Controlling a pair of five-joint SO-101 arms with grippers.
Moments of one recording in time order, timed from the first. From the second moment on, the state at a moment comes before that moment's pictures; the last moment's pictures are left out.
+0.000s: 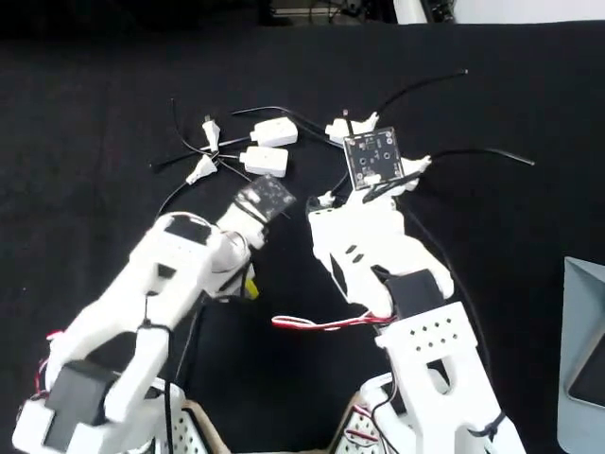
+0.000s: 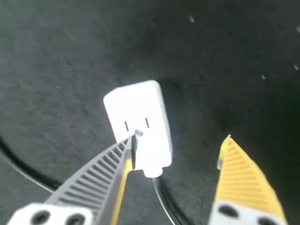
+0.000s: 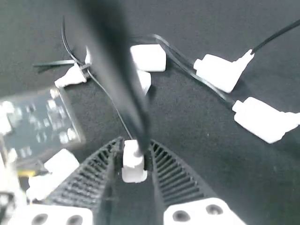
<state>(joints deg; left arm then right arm) 14.1 -14.9 47.6 52.4 -27.6 -18.0 -53.5 55.9 46.0 -5.4</state>
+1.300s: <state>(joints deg) -4.5 2.7 27.9 57.6 -26.3 -18.0 -54.0 55.9 46.0 -5.4</state>
